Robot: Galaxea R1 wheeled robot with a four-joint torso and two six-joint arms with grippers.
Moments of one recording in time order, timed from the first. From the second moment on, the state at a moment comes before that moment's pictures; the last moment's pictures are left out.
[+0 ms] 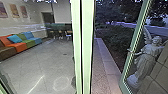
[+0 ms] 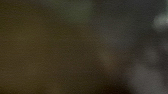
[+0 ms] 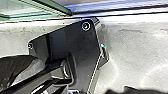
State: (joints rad) left arm 1.55 3.01 -2.63 -0.27 0.14 0.27; right arm -1.20 2.28 -1.83 -0.03 -0.40 0.23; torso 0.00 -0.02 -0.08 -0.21
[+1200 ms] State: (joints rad) left arm 1.55 3.01 -2.65 -0.27 0.11 0.27; right arm -1.44 2.72 -2.28 -0.04 -0.26 0.16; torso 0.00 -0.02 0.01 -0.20
